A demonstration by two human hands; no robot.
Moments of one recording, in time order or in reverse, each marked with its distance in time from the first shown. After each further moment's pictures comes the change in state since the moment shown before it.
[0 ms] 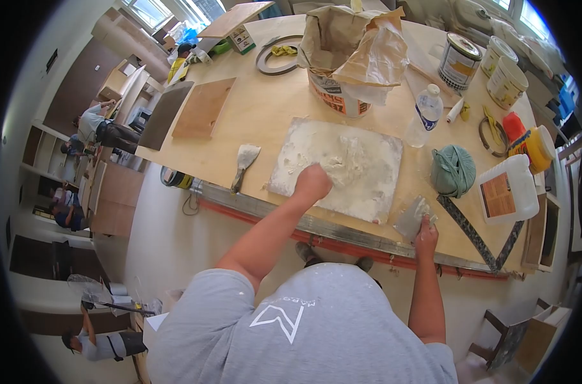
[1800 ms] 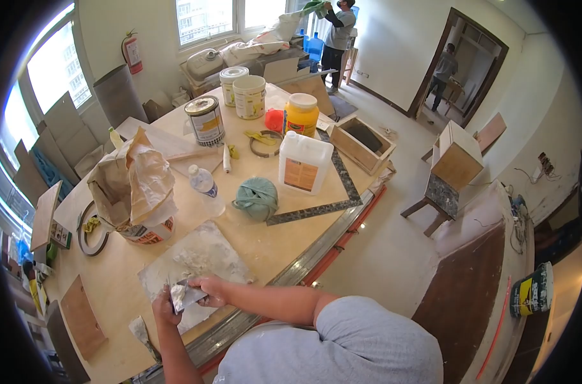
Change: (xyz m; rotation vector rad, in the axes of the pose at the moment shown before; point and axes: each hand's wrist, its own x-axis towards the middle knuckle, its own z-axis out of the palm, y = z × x) left_hand 0.059 -0.075 -0.025 -1.427 -0.623 -0.274; right_hand -0.035 -0.100 0.232 0.801 -0.600 0.573
